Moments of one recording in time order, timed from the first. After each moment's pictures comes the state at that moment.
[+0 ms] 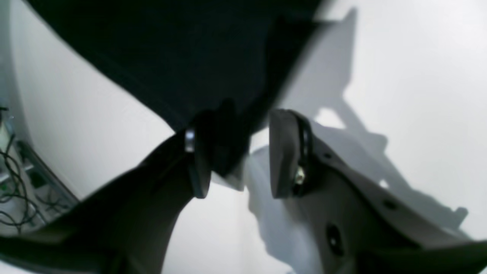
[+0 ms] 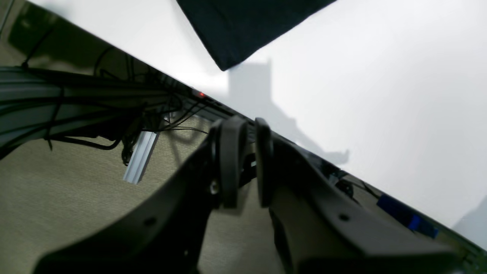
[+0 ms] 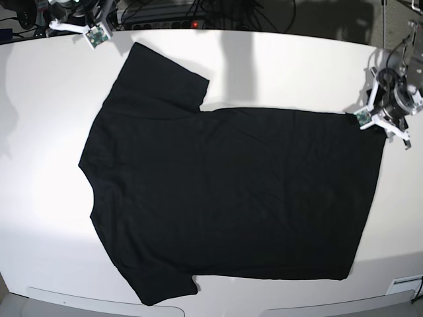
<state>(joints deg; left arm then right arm) 9.2 -35.4 2.5 84.9 24.8 -37.8 14.4 -58.1 22.8 10.1 129.5 5.6 17.8 -41.3</state>
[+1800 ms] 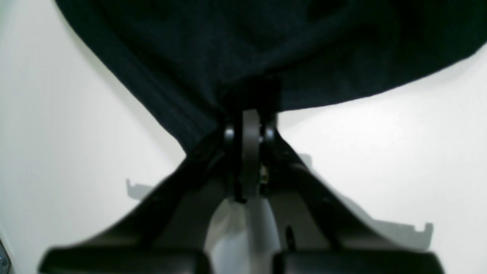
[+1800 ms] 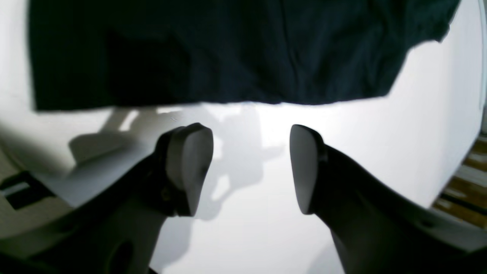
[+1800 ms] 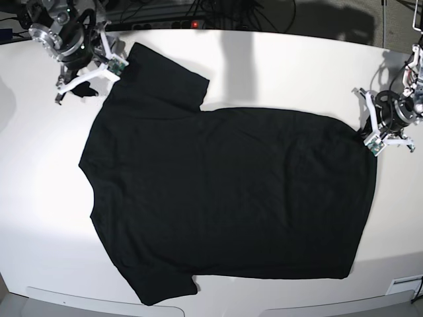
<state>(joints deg) 2.4 -35.9 7.6 72.3 -0.1 -36.3 17.2 -36.8 37.1 -3.1 115.1 -22.0 25.1 -31.5</state>
